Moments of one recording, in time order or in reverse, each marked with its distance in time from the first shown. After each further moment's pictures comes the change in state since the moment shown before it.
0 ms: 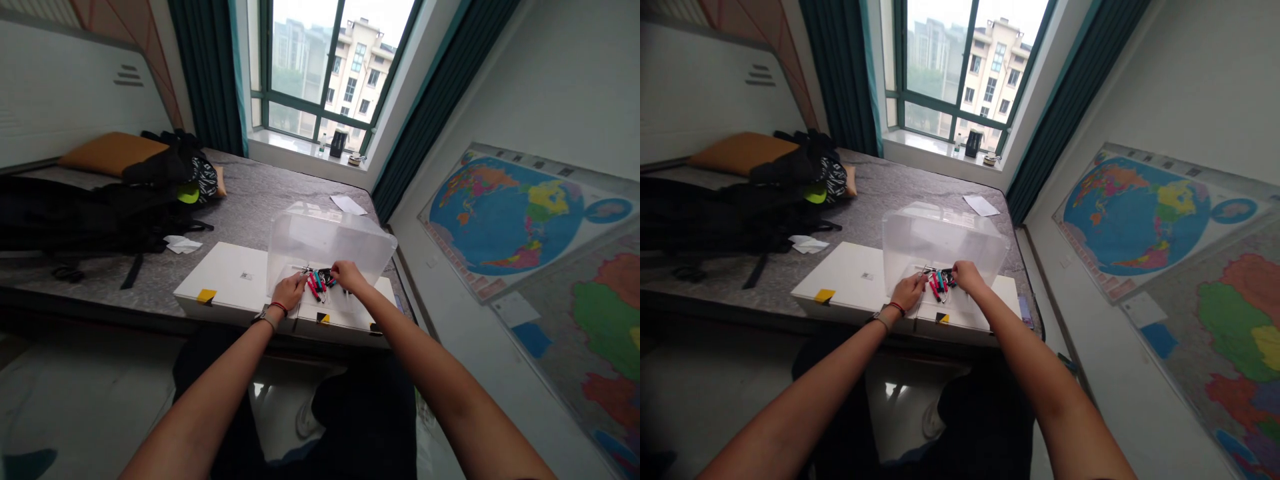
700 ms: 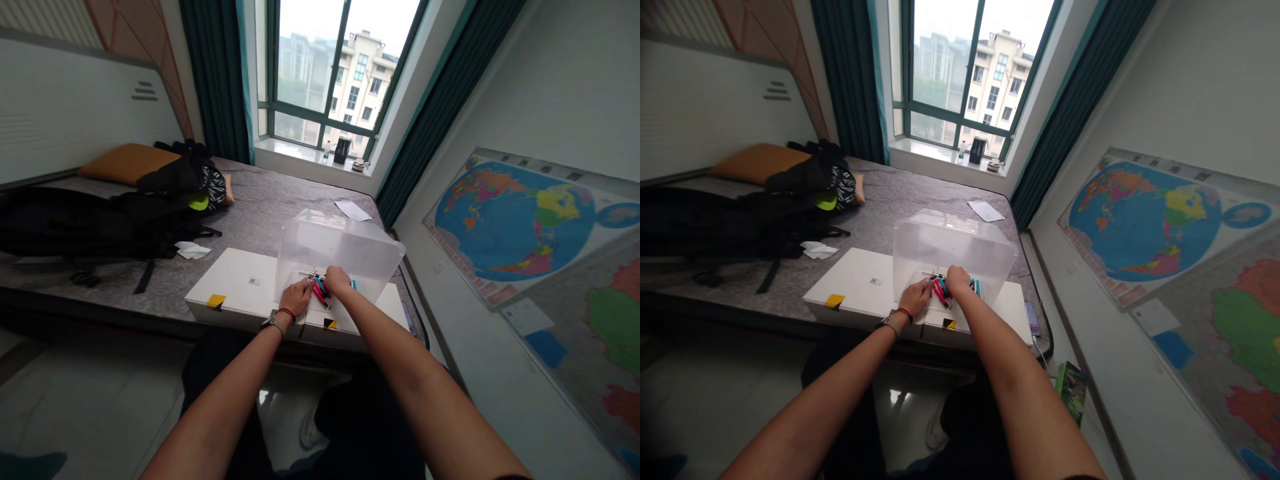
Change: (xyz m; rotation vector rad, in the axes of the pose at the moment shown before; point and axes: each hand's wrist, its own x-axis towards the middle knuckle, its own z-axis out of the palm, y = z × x) left_hand 0.000 -0.003 0.003 0.061 0.000 0.020; right_hand 0.044 -0.036 0.053 -0.092 -0.062 0.284
